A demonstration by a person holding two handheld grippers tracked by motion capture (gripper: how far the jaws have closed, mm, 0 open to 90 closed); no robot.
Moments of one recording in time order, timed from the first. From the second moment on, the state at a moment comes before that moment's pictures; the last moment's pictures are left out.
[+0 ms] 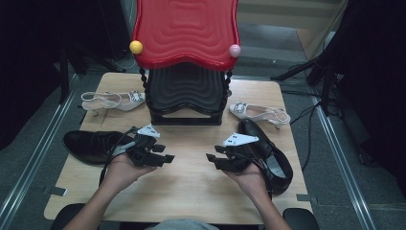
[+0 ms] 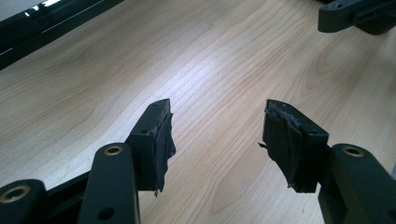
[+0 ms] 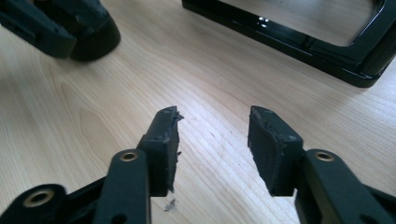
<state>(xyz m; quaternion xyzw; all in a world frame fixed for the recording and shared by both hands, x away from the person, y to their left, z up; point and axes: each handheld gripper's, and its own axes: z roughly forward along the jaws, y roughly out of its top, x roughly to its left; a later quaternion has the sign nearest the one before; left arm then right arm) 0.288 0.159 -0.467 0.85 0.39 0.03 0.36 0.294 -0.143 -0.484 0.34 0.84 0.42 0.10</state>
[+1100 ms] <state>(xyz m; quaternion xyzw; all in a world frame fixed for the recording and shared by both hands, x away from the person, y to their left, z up) 0.293 0.203 -0.424 0.83 0.45 0.04 0.34 0.289 -0.147 -0.478 0.34 0.84 0.42 0.07</state>
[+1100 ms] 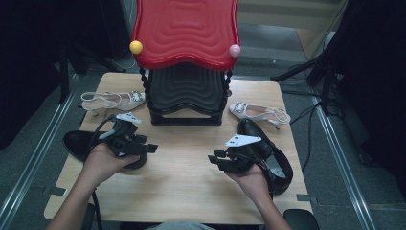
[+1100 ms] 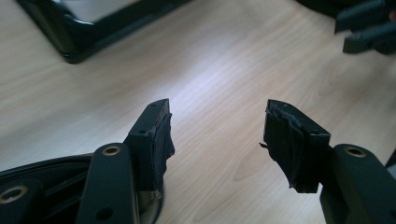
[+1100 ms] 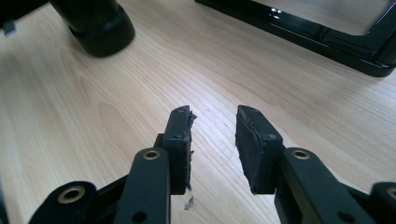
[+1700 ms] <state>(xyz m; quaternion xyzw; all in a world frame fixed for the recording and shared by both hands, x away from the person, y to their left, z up) 0.302 0.257 -0.398 0.79 0.51 0.05 0.33 0.295 -0.139 -0.481 0.34 0.85 0.41 0.06</state>
